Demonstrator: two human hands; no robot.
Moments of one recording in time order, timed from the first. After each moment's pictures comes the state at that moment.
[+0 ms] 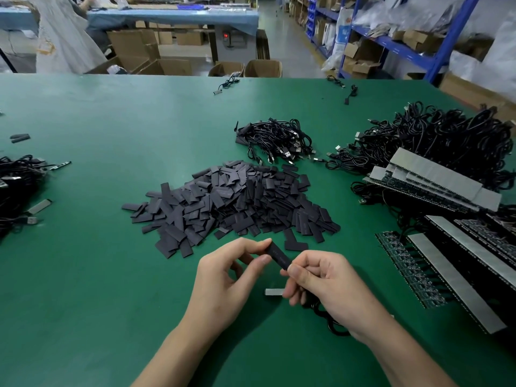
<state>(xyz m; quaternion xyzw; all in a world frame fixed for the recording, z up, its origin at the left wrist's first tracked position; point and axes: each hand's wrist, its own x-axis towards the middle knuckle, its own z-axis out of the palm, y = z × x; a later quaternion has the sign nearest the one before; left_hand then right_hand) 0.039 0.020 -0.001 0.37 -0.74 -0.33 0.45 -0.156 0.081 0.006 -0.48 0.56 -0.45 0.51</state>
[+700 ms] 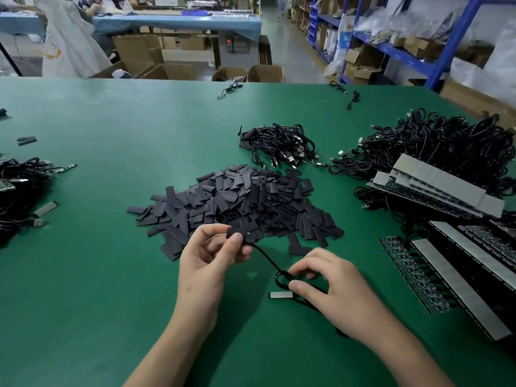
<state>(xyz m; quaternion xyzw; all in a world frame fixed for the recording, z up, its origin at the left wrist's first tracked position) 0.044 0.009 0.008 0.36 -0.44 -0.59 0.58 -0.167 0.083 0.002 -0.66 0.66 -0.28 0.24</state>
